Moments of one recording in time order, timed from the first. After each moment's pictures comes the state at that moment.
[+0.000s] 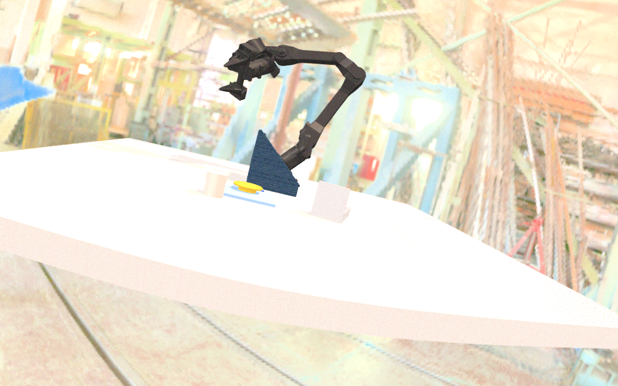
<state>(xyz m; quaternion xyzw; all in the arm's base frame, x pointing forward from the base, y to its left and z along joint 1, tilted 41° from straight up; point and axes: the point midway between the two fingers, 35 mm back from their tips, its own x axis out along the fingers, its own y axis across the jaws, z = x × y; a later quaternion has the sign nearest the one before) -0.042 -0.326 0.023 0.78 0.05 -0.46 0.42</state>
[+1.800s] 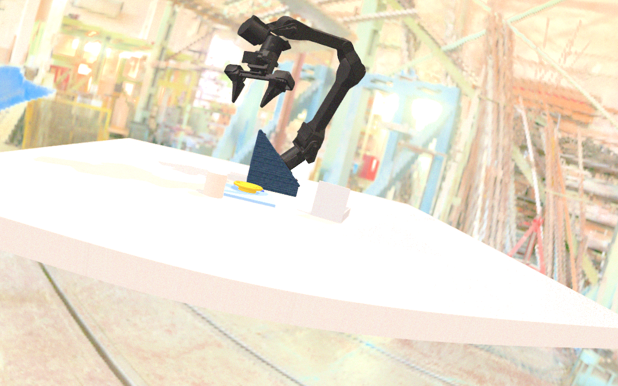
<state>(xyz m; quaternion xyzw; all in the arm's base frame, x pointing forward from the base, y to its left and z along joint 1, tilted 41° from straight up) 0.174 -0.271 0.036 0.47 0.54 -0.05 0.69</state>
